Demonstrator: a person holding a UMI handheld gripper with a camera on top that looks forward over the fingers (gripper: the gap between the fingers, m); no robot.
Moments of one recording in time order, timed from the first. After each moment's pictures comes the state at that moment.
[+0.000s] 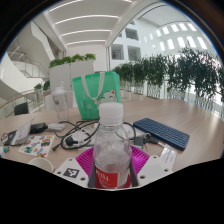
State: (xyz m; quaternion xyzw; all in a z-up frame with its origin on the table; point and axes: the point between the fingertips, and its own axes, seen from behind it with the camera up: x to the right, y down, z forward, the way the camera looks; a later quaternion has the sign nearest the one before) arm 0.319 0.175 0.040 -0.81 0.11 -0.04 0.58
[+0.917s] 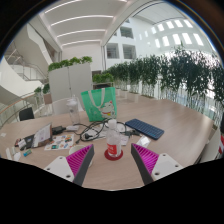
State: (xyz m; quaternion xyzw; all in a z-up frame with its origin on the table) arm 0.267 -0.022 0.158 -0.81 0.13 -0.04 0.57
